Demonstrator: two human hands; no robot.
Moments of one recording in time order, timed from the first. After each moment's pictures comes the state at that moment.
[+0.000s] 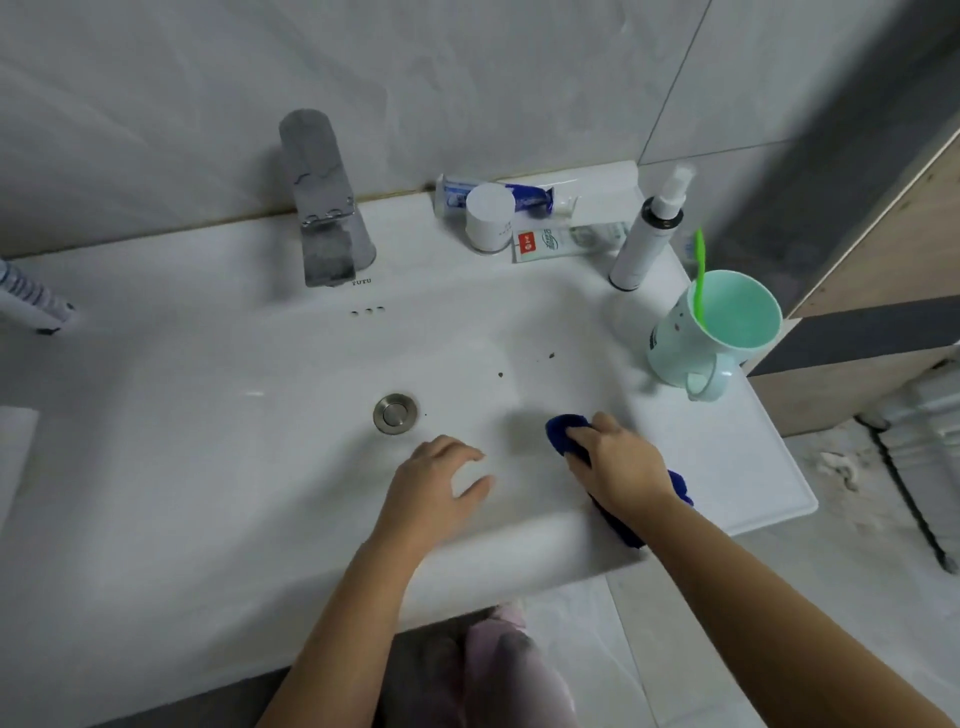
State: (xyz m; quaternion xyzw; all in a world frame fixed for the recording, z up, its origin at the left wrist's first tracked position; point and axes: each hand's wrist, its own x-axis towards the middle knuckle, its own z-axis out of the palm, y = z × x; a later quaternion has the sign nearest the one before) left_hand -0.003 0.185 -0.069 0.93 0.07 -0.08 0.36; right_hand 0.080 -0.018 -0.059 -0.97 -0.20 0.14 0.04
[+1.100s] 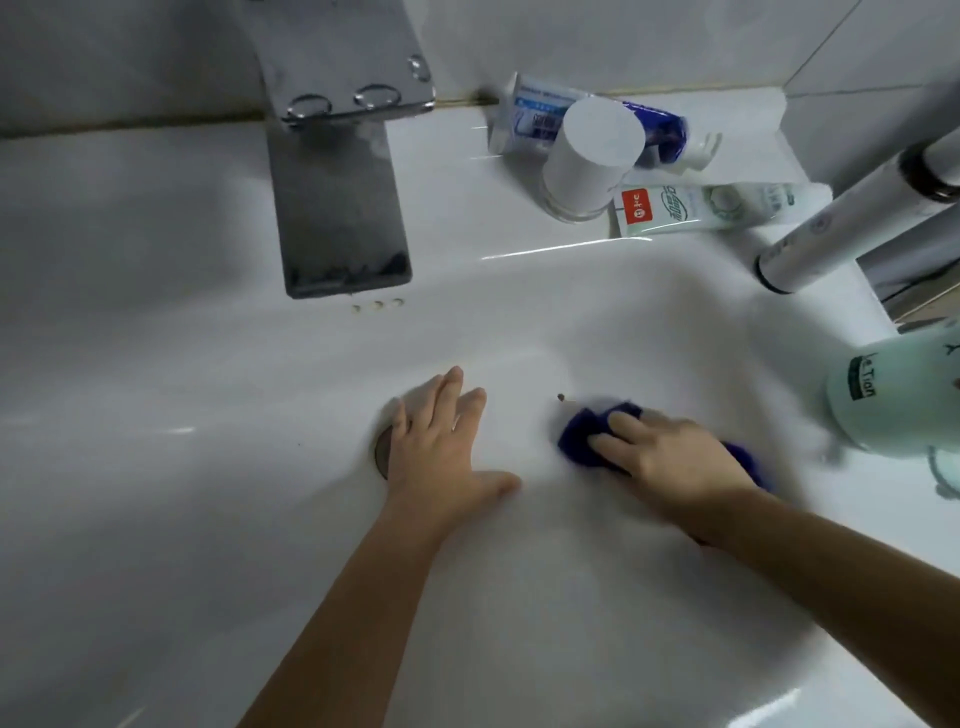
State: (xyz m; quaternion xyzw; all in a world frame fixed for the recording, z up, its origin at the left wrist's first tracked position) left_hand 0.098 0.251 -0.176 0.96 0.06 -0.16 0.21; right_hand 0.162 0.030 -0.129 -0.91 -0.40 0.12 -0.08
